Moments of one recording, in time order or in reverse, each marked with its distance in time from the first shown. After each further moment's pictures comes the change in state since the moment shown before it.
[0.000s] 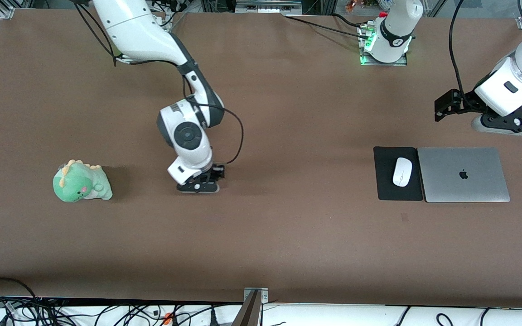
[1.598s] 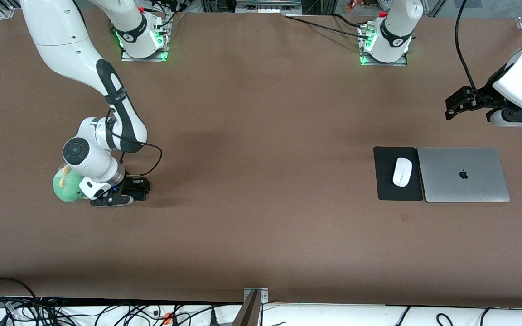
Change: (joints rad) left arm -0.009 -0.023 0.040 -0.008 0.000 0.024 -0.054; right arm -0.339 -0.040 -0.007 -0.269 0.200 0.307 -0.560
